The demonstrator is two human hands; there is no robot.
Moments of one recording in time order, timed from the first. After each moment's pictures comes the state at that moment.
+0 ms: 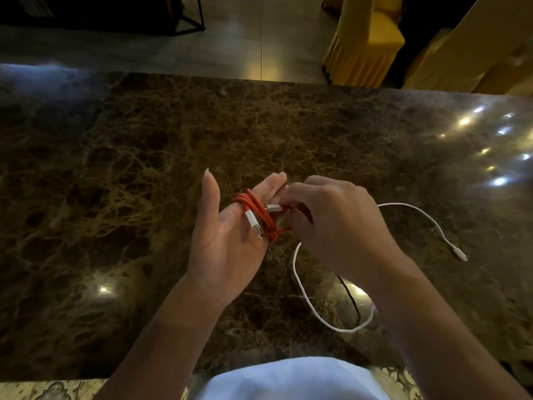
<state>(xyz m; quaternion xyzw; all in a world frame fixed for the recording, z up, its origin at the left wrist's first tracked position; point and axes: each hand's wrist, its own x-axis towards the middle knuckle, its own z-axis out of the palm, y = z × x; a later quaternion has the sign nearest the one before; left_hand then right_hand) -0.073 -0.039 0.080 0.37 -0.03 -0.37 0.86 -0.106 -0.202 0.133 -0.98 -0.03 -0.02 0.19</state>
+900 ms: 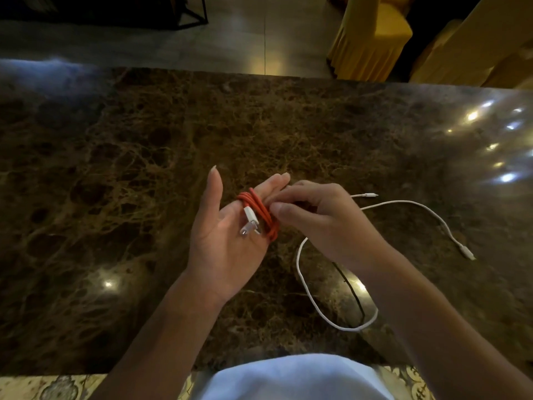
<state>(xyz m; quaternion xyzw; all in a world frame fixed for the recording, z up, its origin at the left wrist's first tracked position) -0.066 -0.035 0.071 0.35 0.00 -0.38 0.86 -0.094 -0.206 0.103 -0.84 0.03 0.06 0.53</state>
